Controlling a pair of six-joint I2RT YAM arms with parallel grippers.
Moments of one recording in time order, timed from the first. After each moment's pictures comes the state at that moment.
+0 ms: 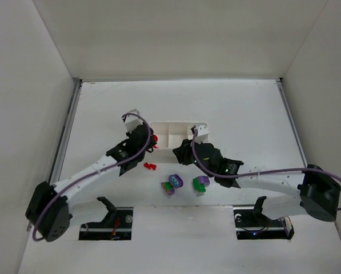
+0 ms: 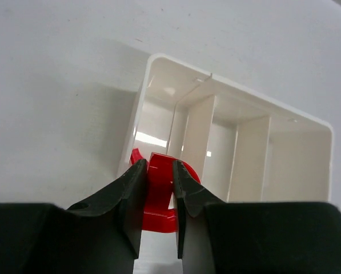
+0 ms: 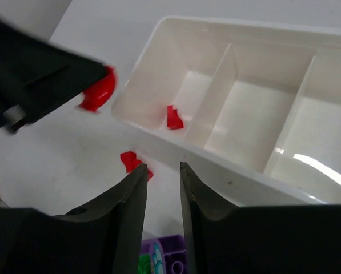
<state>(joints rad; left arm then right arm) -0.73 1.08 0.71 -0.21 -0.56 -0.83 1.04 1.29 0.69 0.29 0.41 0.56</state>
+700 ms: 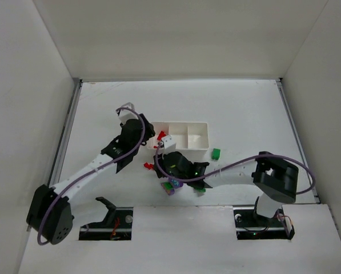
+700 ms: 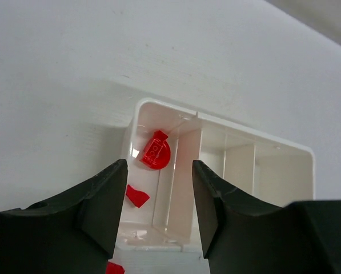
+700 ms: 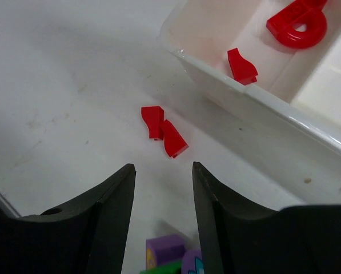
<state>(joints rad) -0.60 1.19 0.75 -0.04 -0.42 -0.70 1.19 1.66 0.87 0.28 0.38 0.49</state>
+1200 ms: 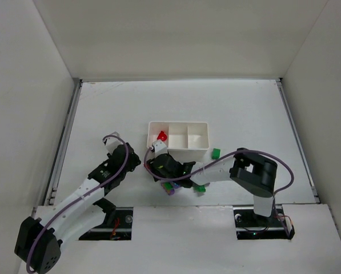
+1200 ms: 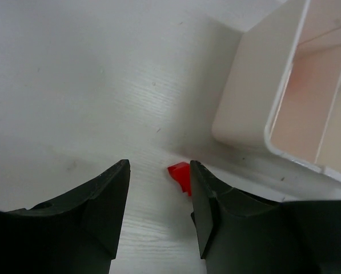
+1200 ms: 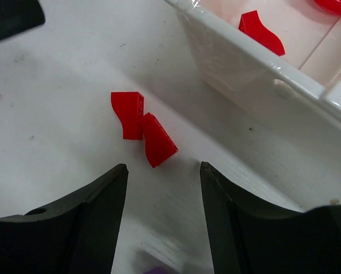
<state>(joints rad) -0.57 0.80 0.43 -0.37 -0.43 -0.87 1.19 1.88 1.00 0.21 0.38 0.43</state>
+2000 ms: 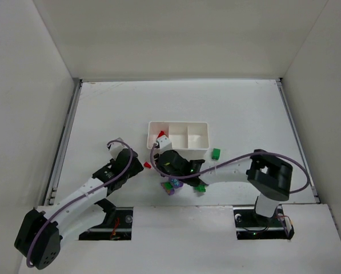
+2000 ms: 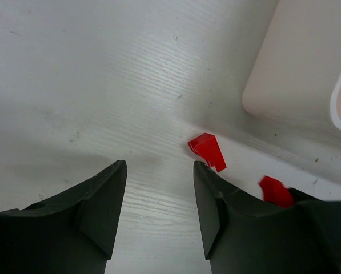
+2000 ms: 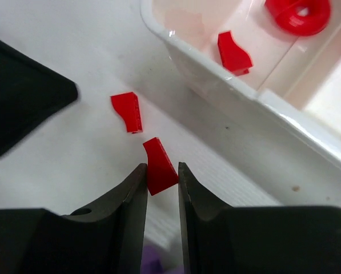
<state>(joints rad) -0.60 0.84 0.37 -0.40 -0.39 -0.94 1.18 1.78 0.98 0.16 0.39 0.40</state>
